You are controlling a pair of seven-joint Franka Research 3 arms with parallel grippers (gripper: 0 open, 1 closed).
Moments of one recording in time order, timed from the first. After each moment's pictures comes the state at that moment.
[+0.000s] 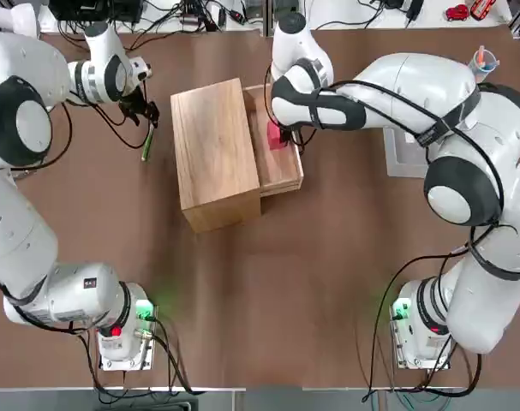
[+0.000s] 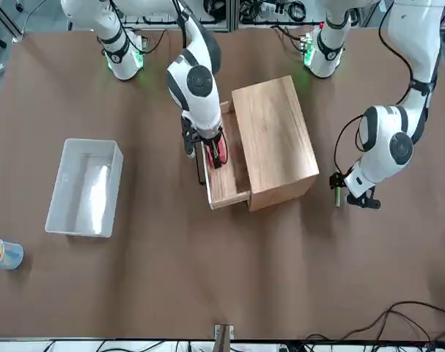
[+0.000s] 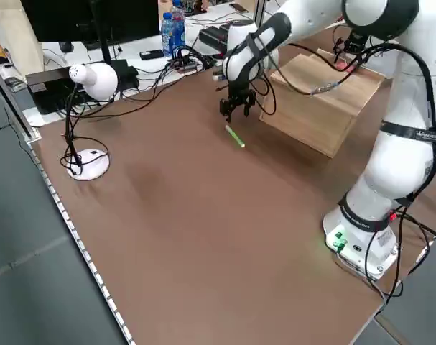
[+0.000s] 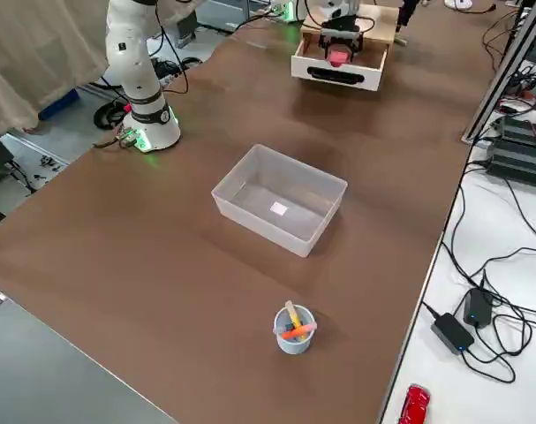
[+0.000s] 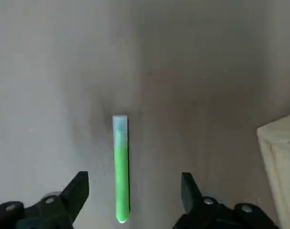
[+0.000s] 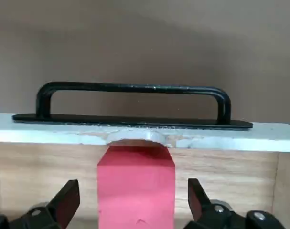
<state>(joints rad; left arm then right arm) 0.08 0.36 -0.11 -2.16 -0.01 2.44 0.15 0.82 0.47 -0.03 -1.68 0.07 2.18 2.09</state>
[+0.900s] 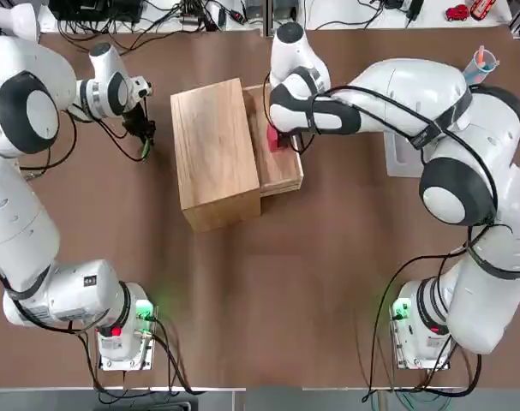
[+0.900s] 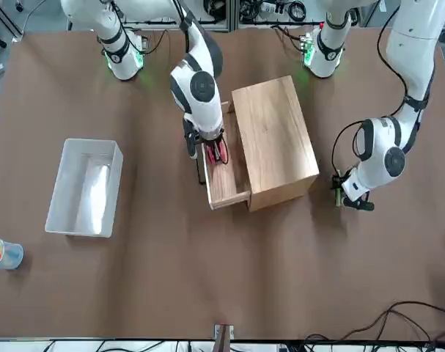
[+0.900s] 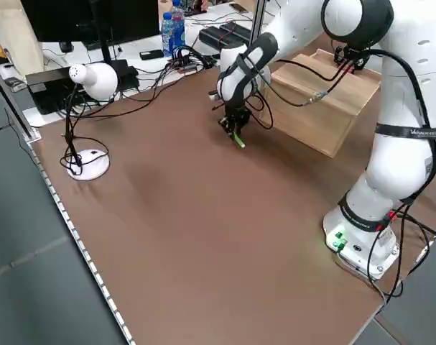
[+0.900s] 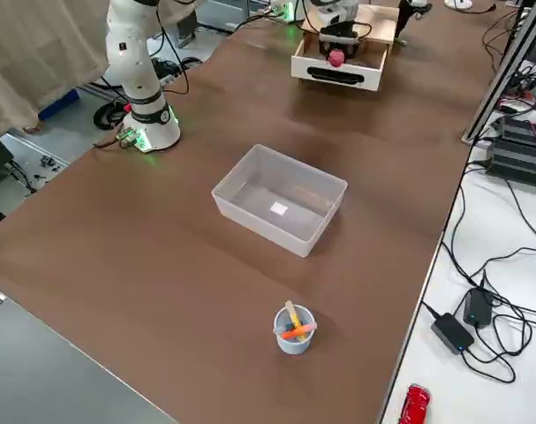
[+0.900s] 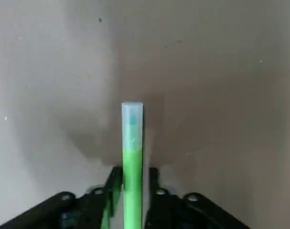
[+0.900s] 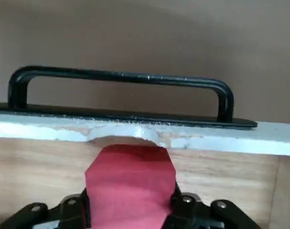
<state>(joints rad) 0.11 0.45 -0.11 -2.15 -0.01 2.48 0.17 0.83 0.49 -0.04 -1.69 0.14 2.20 2.00</state>
